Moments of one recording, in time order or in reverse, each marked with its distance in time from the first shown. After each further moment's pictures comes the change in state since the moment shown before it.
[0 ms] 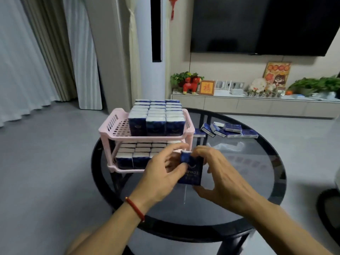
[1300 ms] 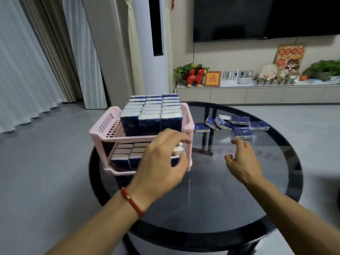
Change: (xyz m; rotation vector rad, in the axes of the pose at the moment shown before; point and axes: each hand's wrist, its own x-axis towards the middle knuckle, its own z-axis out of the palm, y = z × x) left_hand 0.029 0.017 0.006 0.683 0.079 0.445; right_hand 0.003 0.147 0.048 -0.034 0.144 0.884
